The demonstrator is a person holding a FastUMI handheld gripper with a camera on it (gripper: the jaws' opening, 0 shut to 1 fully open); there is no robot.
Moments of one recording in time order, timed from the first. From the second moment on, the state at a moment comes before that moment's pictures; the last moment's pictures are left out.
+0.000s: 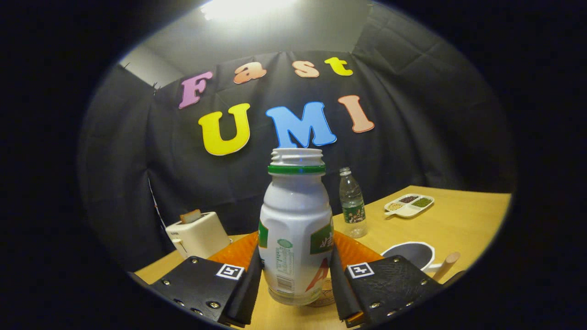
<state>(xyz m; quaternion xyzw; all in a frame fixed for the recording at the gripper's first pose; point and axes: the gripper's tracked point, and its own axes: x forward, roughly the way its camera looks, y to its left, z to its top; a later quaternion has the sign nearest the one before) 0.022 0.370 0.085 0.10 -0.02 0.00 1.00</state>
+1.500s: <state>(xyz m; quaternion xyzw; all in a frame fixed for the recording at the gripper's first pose) 0.071 0.382 0.017 0.03 0.03 0.01 1.00</state>
